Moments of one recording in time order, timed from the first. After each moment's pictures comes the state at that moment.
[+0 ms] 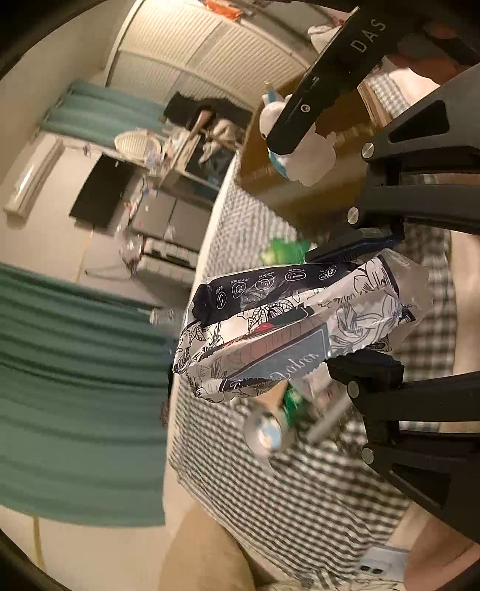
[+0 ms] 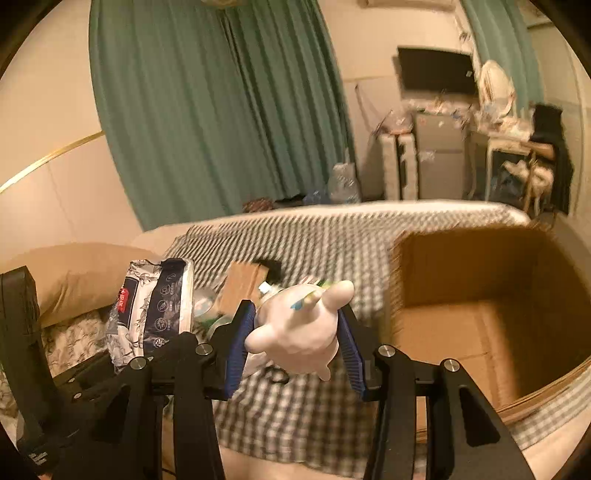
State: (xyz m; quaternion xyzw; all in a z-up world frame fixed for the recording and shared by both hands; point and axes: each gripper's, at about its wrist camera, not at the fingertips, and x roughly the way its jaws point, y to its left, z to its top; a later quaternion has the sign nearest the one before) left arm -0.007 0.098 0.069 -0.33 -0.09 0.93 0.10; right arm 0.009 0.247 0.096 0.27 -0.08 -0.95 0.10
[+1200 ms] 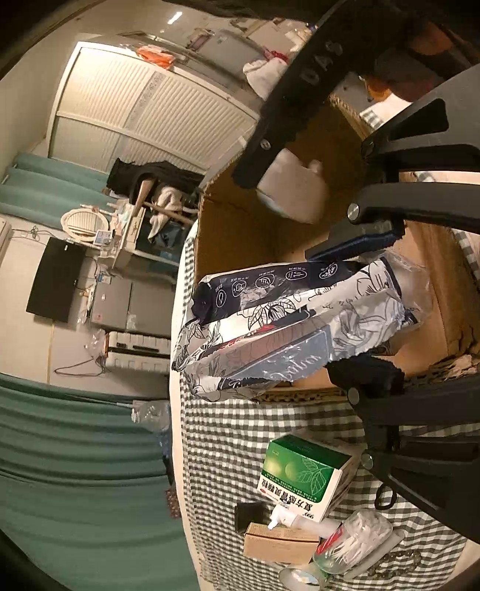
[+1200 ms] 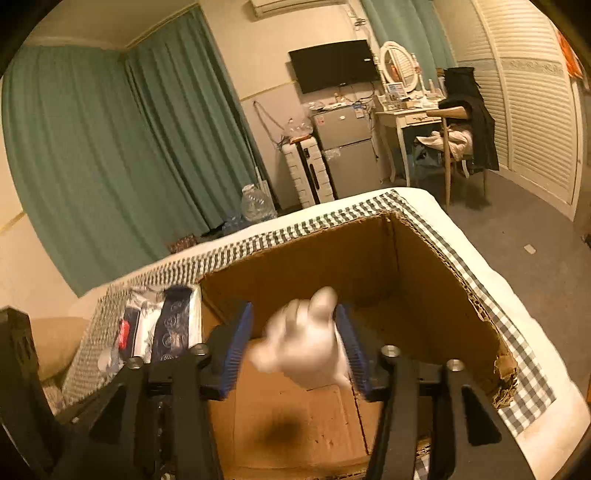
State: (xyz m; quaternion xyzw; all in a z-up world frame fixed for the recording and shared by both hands) left arm -0.054 0.291 0.047 -0.37 -0.03 0.90 0.23; right arm -0.010 0.431 0.067 0.26 -0.19 -0.95 -0.04
